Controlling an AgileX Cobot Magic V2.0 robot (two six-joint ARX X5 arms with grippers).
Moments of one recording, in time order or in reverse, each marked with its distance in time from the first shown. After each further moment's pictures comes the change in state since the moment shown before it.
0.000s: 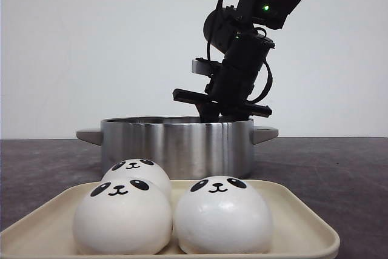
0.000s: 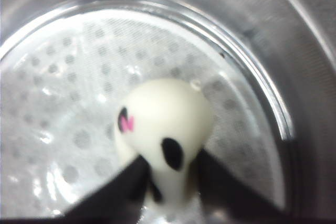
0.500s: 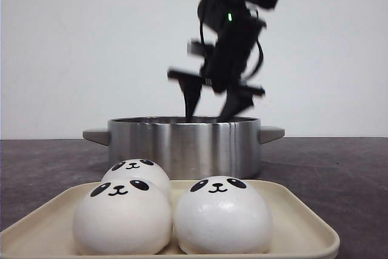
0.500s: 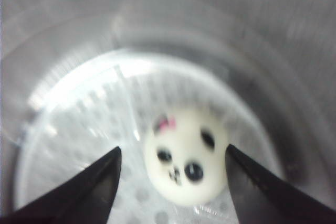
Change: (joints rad) left arm -0.019 0.005 0.000 -0.055 0.001 -0.001; right arm 0.006 -0.020 0.262 -0.215 0.012 0.002
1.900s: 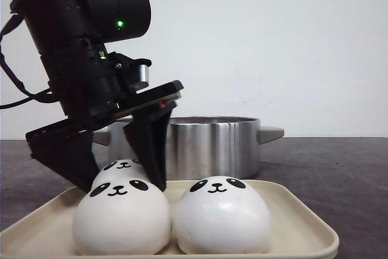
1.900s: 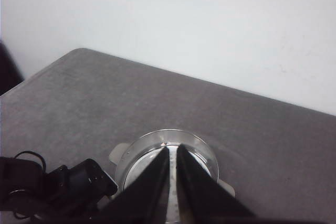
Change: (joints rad) left arm -0.458 1.083 0.253 -0.080 -0.274 -0.102; right arm 0.420 -0.897 0.158 -0.504 0.449 -0.048
